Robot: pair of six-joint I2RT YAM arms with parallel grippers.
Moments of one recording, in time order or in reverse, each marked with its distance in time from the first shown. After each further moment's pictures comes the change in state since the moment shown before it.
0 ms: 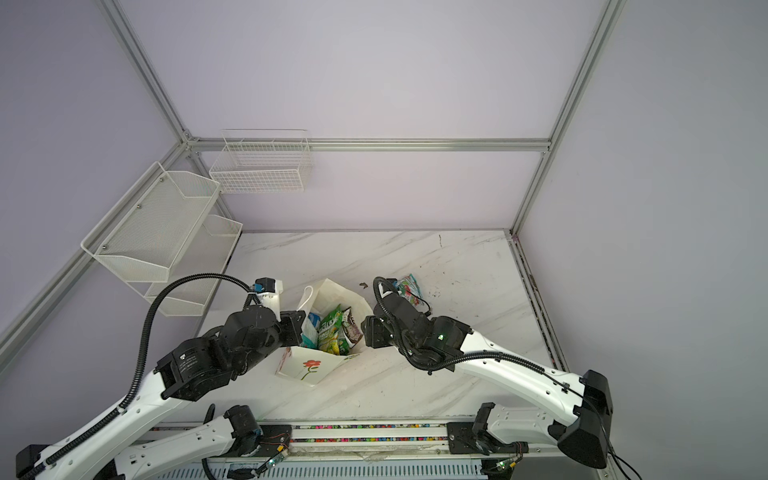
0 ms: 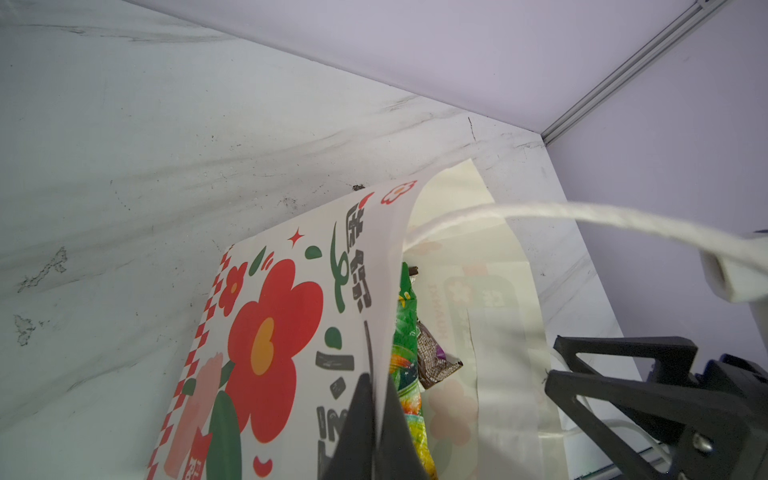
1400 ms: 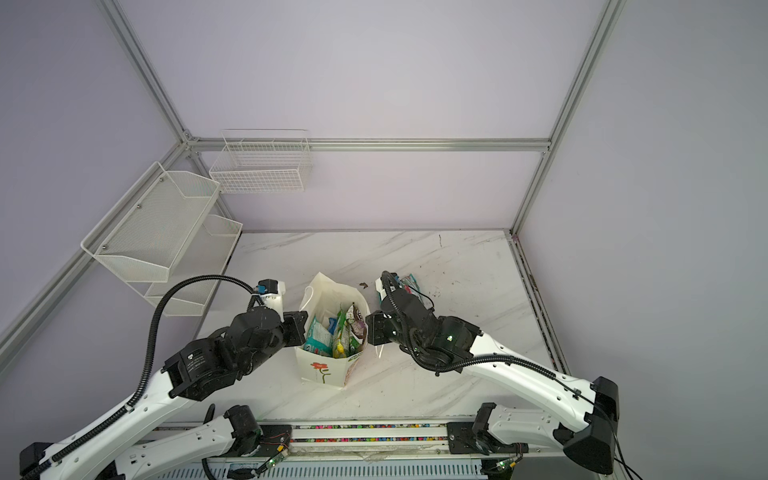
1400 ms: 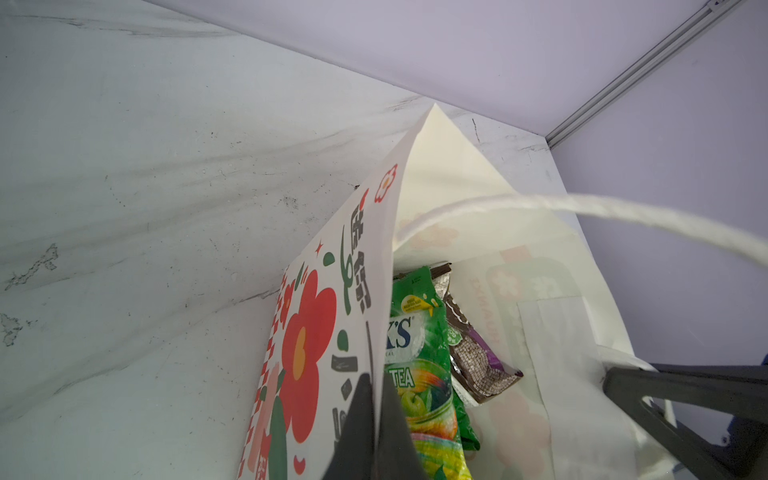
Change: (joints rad) left arm 0.000 0.004 -0.045 0.047 -0.011 -0.009; right arm -0.018 -0.053 0.014 0.071 -0.048 -0.053
